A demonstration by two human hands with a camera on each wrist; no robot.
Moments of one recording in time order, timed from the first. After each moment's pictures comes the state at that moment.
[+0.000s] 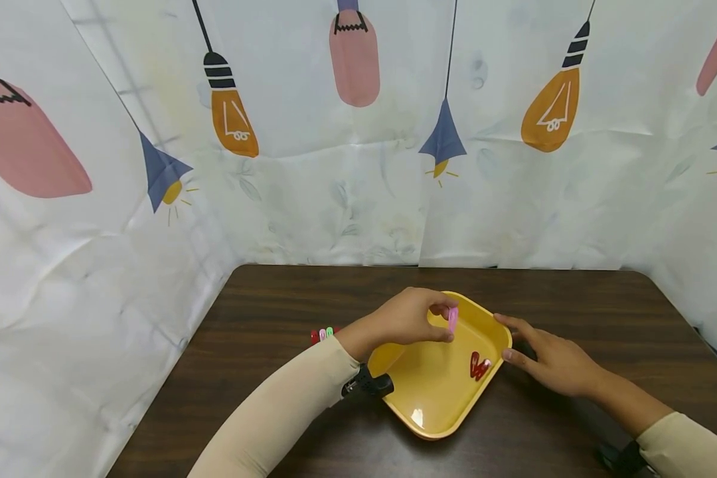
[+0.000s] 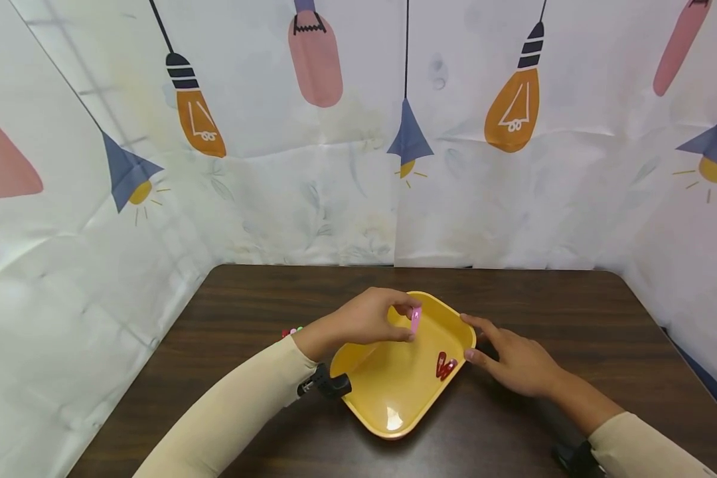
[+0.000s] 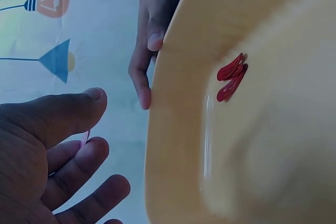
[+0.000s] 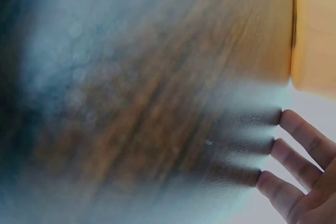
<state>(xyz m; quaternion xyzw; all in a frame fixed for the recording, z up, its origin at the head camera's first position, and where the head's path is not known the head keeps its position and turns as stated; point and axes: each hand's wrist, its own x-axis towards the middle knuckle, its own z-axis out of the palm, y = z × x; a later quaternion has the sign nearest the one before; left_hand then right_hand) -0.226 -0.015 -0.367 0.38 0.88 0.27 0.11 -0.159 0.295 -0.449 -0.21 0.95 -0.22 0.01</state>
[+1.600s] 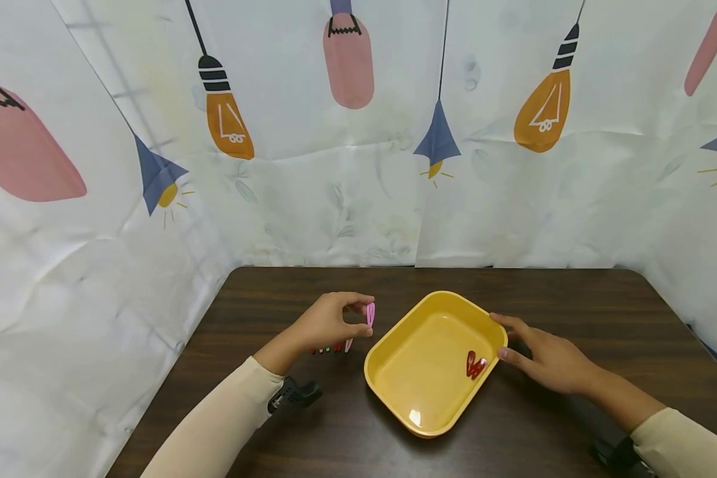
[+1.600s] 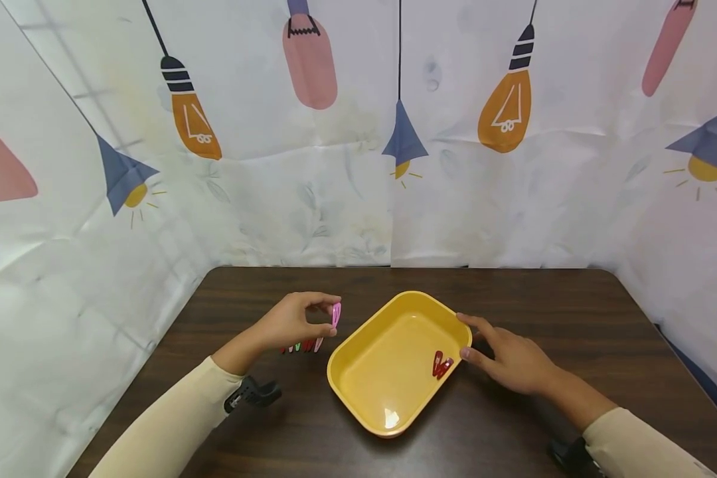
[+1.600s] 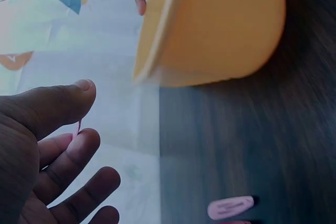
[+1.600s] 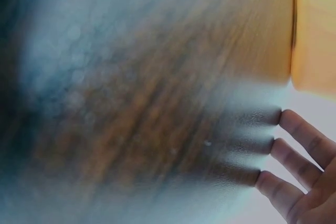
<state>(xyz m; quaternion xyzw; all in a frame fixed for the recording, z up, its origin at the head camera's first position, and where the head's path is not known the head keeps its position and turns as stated) -0.223 -0.138 -0.384 0.26 0.89 0.35 0.09 -0.158 0.295 -0.446 -0.21 0.95 -0.23 0.00</state>
